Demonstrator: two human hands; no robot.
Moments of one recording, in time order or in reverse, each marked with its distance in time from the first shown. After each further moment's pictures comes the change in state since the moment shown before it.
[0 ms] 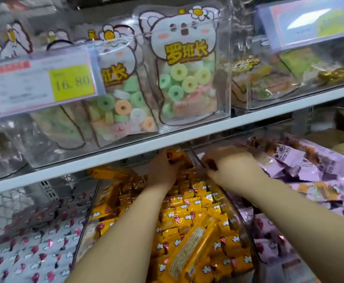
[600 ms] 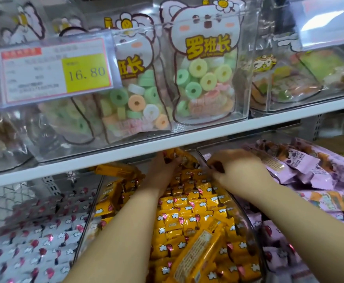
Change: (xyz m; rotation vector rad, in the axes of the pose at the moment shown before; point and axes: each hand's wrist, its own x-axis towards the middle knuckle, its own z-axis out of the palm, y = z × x) left_hand 0.009 -0.028 -0.002 -0.470 -0.122 -0.151; right_hand 0.002 0.002 0.008 0.066 0.013 0.013
